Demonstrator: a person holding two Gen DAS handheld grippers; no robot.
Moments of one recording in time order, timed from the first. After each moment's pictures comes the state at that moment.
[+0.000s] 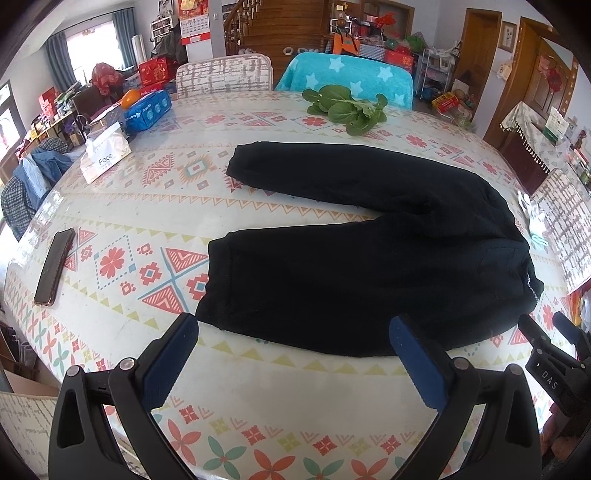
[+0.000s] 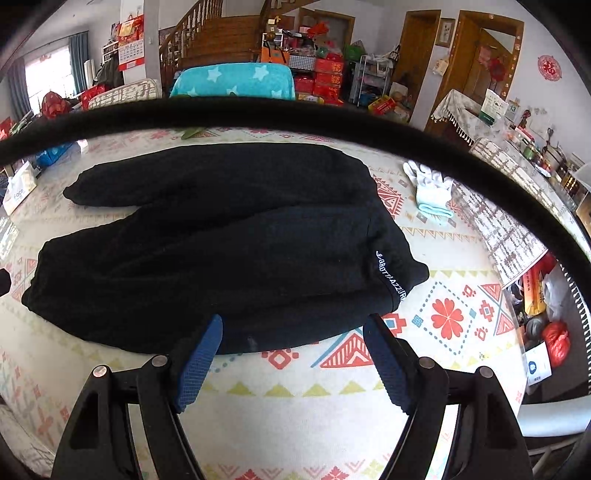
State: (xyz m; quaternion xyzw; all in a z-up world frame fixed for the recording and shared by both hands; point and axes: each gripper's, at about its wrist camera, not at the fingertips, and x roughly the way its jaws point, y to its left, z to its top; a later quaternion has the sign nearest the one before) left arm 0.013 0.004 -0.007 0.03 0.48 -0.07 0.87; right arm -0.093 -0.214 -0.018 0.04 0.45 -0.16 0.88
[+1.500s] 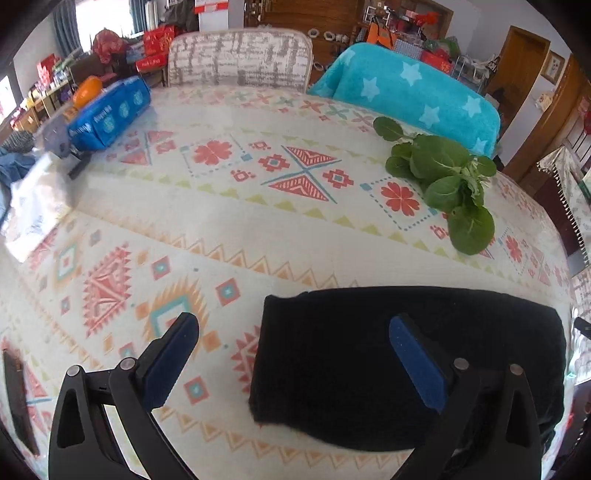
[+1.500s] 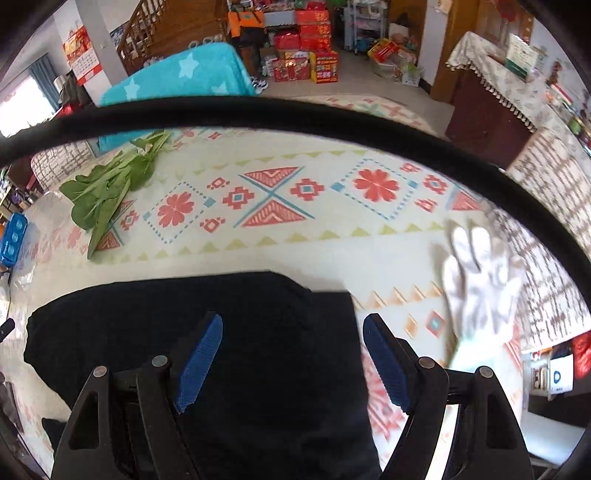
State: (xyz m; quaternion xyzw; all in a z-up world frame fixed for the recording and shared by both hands) left arm 0.340 0.042 -0.060 -0.03 0.52 -0.06 0.85; right arm 0.182 -0.417 -0.033 0.14 0.53 -0.13 0.82
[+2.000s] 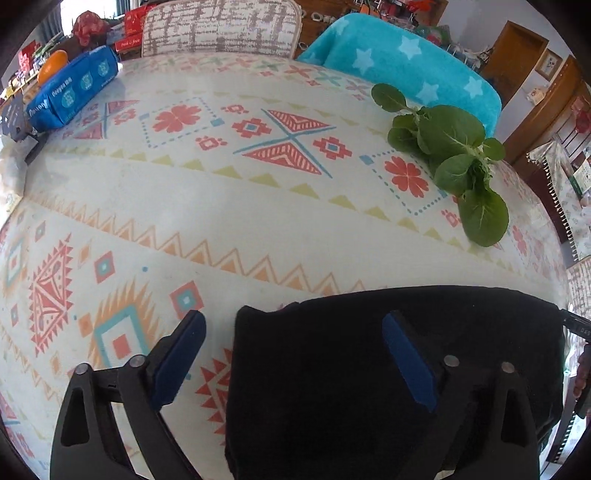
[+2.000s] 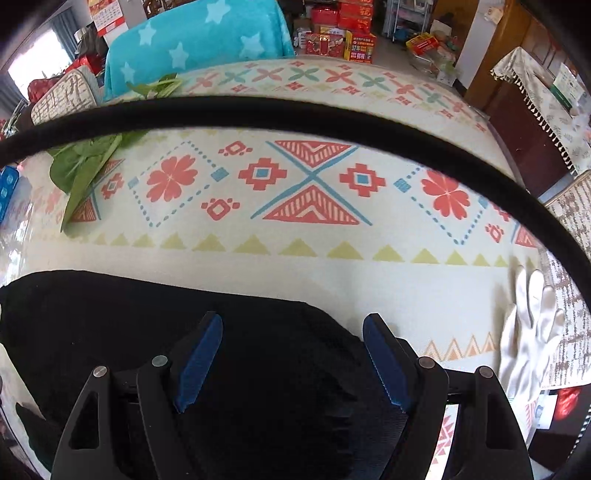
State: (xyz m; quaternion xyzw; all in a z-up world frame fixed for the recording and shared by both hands) left arm 0.366 0.035 -0.109 -0.05 0.55 -0.10 0.82; right arm 0.239 -0.403 -0.082 0.09 0.58 -0.09 0.80
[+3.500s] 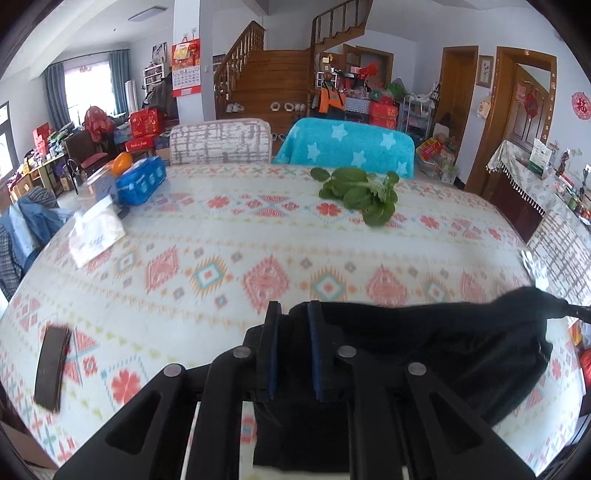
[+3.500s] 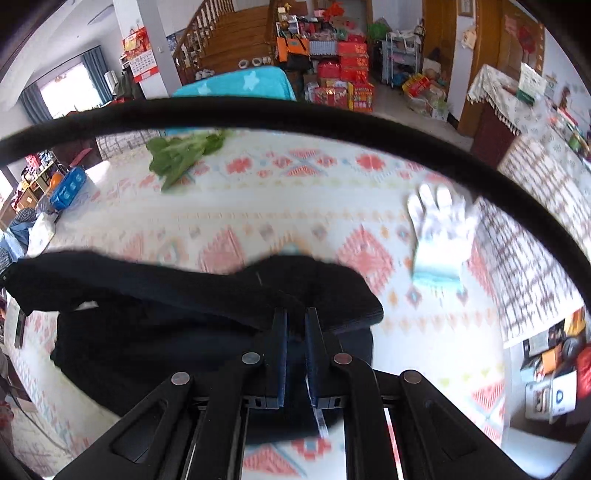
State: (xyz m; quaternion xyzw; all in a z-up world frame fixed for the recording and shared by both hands) left arm 0.109 0.053 0.016 0.03 0.37 -0.12 0.92; right arm -0.015 -0.364 0.008 0.12 0.48 -0.07 0.87
